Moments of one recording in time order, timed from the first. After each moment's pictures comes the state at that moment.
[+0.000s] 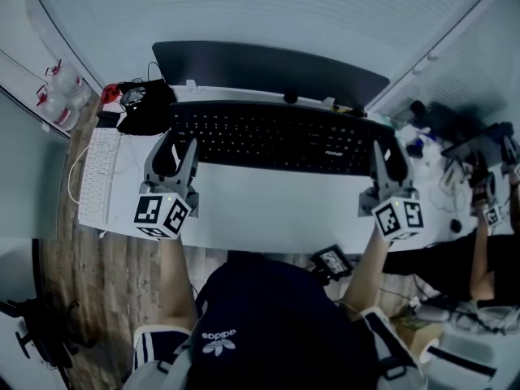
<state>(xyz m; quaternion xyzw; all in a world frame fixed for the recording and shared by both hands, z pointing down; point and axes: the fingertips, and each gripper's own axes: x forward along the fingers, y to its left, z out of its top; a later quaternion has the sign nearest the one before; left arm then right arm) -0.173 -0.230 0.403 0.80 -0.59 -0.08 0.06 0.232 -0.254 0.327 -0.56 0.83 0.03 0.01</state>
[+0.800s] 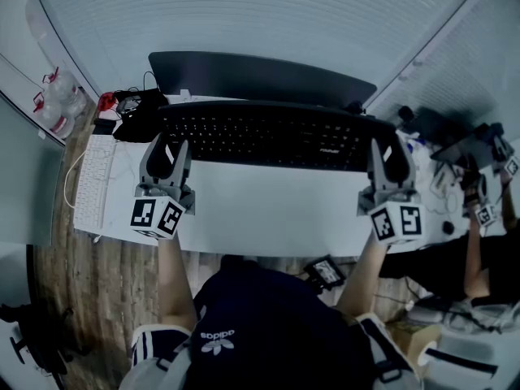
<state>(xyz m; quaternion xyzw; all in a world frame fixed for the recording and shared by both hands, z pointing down) -0.172 -0.224 0.380 0.80 -0.58 -0.14 0.03 0.232 -0.233 0.276 -0.56 0.83 0.10 0.03</state>
